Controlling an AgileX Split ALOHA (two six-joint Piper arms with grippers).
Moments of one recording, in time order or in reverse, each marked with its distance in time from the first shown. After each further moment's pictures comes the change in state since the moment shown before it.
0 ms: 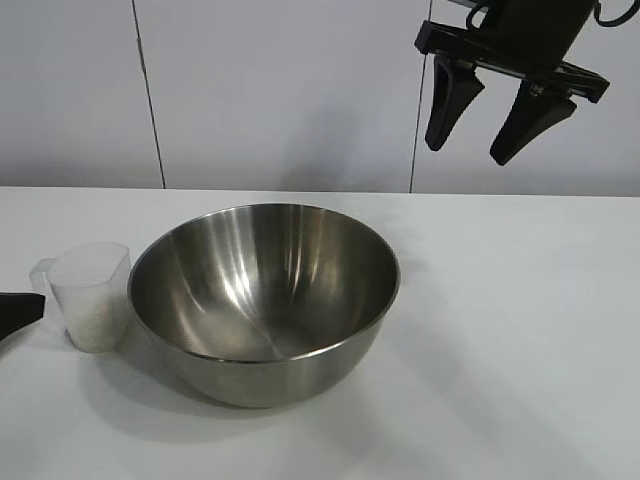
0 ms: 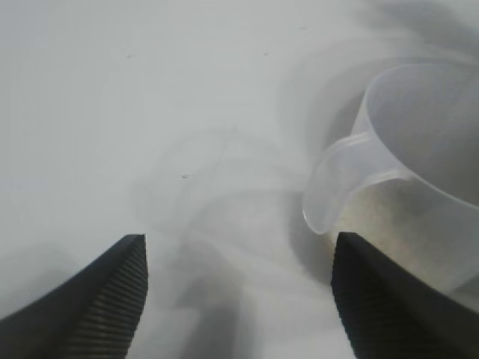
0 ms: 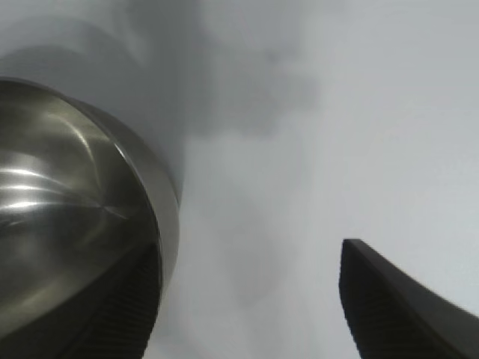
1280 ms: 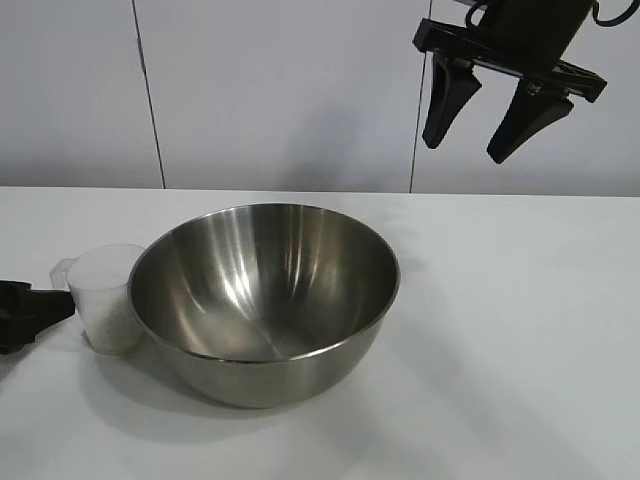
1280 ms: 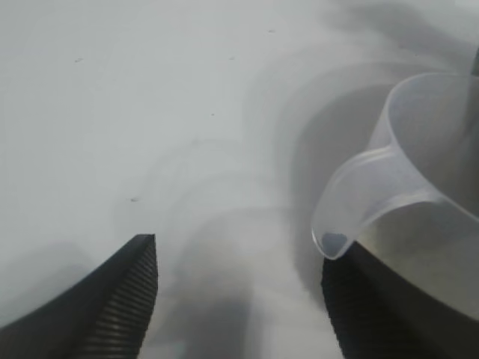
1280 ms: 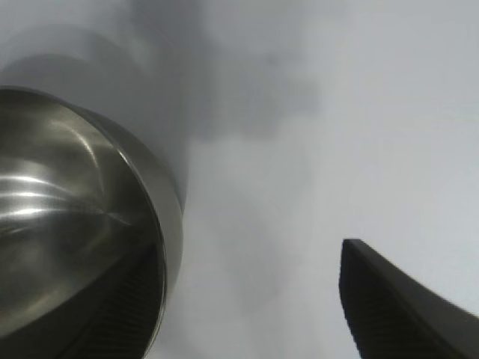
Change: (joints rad) left arm -0.079 0.057 -0.070 -0.023 0.000 -0.025; right arm 0.000 0.000 0.000 0.006 -0.014 0.000
